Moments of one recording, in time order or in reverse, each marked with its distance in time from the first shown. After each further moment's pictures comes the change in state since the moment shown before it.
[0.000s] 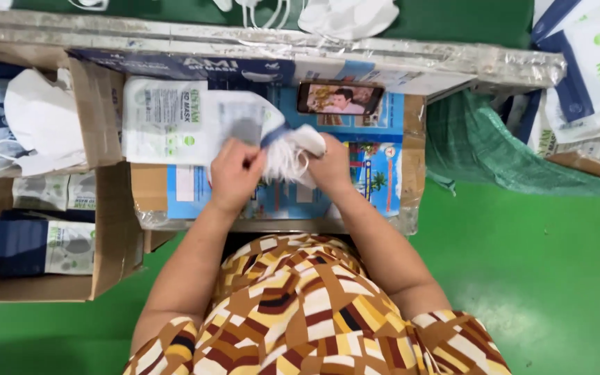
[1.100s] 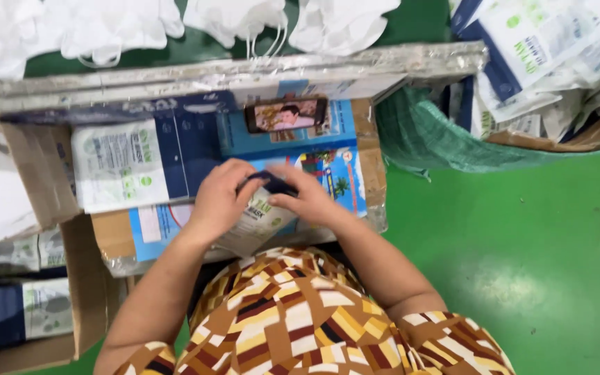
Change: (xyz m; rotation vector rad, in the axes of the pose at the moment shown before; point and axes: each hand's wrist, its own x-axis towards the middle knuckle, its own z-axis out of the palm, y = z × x) left_hand 0.053 0.088 0.000 -0.068 -0.489 0.076; right_hand -0.028 -0.029 -0.069 0.314 -0.322 -0.111
